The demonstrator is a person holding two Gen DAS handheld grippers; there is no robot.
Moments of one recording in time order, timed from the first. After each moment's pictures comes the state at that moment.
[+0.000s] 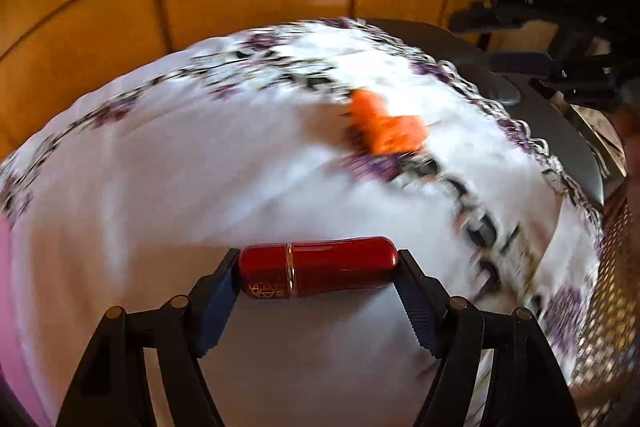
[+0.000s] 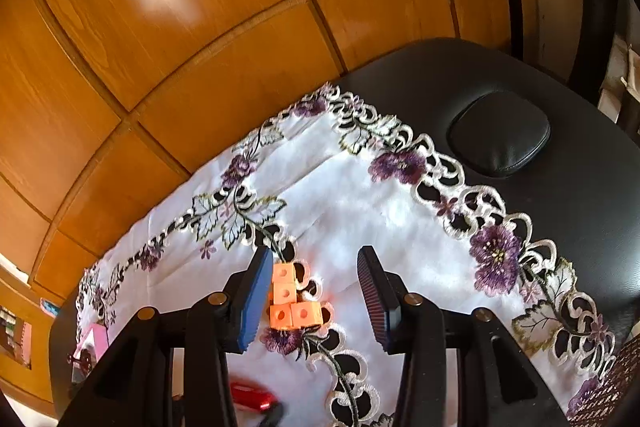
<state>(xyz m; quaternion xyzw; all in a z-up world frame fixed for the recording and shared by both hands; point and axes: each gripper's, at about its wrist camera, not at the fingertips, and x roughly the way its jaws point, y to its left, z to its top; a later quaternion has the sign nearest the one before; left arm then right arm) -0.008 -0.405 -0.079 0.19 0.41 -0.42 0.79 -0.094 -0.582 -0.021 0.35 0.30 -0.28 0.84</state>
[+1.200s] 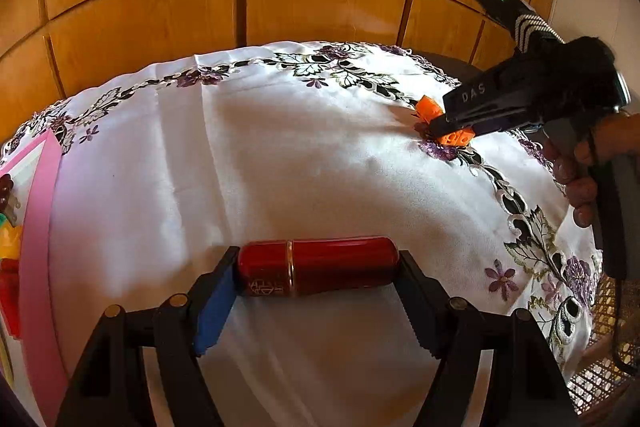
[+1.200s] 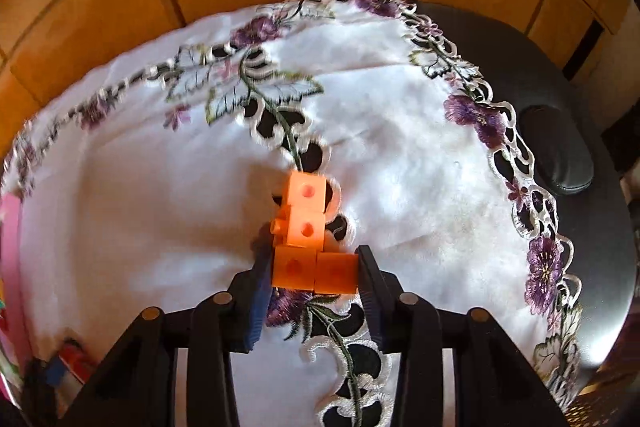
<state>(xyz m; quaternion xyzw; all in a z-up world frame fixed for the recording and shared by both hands) 0.001 -0.332 -0.086 0.12 0.39 -0.40 0.82 -0.011 -0.544 -0.075 0.19 0.49 -0.25 0.81</state>
